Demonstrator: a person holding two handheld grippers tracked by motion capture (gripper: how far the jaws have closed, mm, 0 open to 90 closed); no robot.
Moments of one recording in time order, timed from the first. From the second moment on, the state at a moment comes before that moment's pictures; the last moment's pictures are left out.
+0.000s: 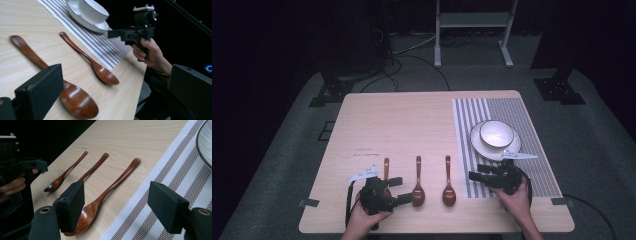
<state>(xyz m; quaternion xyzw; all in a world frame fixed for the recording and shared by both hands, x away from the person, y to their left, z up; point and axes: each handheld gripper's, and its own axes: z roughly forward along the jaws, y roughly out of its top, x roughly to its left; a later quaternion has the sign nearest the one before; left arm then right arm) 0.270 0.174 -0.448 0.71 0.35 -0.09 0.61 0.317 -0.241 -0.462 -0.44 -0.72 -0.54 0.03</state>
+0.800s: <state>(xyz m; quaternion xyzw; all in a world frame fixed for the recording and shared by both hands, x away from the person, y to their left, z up) 0.269 0.140 -0.464 0.73 0.33 -0.15 0.58 0.335 -0.217 -0.452 -0.41 -0.73 -0.53 0.05</state>
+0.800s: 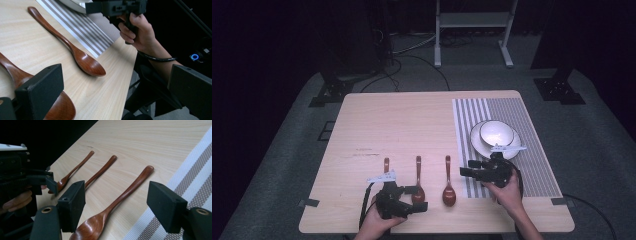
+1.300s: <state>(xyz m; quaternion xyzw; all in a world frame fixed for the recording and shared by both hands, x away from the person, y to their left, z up) 0.265 0.131 -0.477 0.74 0.33 -0.18 0.55 0.338 -0.210 -0.446 -0.41 -0.74 -0.54 0.05</state>
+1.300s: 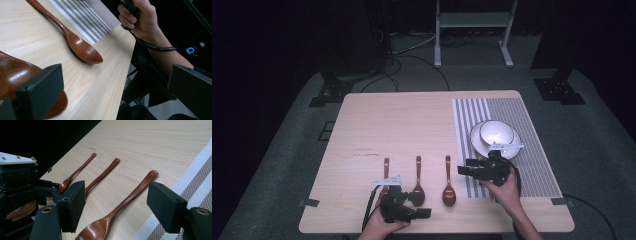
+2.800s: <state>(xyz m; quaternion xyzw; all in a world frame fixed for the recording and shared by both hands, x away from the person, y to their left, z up) 0.269 0.132 -0.489 0.77 0.34 -0.18 0.52 0.373 -0.177 -0.451 -0.41 -0.76 -0.50 0.11</state>
